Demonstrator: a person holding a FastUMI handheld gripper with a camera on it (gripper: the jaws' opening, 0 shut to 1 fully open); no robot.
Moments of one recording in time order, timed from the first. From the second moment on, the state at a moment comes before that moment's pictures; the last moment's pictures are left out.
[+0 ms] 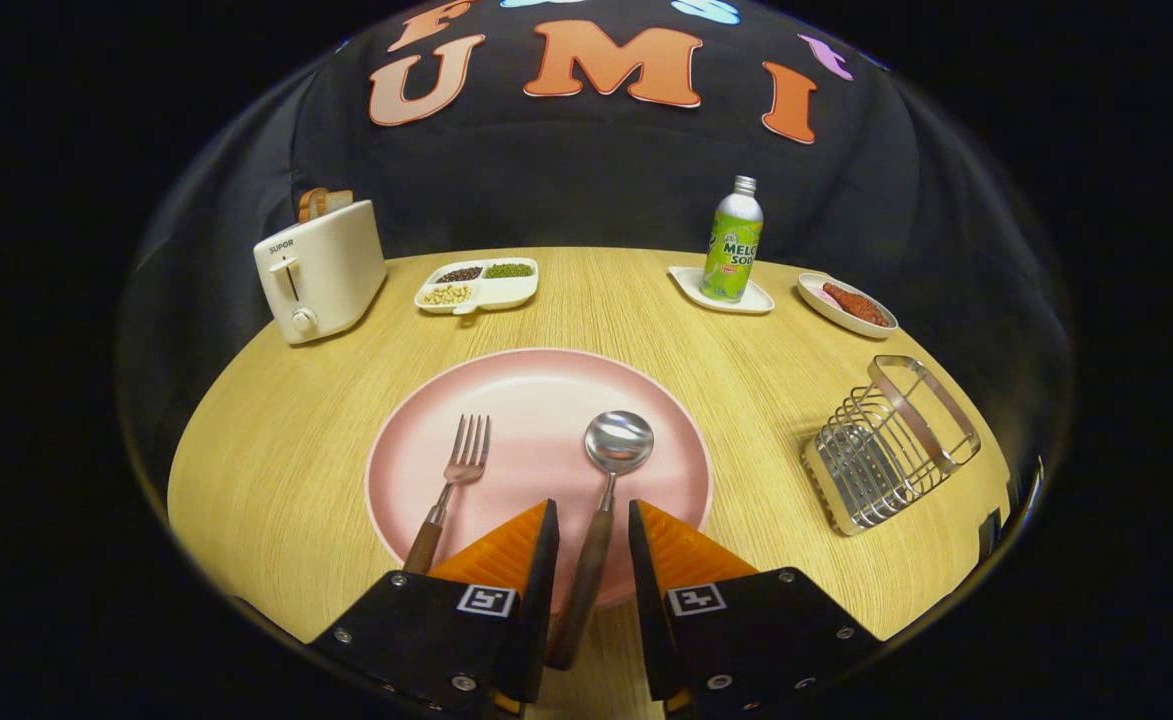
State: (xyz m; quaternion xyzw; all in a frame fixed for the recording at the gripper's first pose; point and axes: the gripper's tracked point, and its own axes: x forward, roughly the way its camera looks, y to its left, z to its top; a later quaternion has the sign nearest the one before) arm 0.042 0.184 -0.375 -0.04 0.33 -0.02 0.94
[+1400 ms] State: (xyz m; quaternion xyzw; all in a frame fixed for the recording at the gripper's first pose) arm 0.037 0.086 -0.265 -0.07 0.34 -0.01 0.94
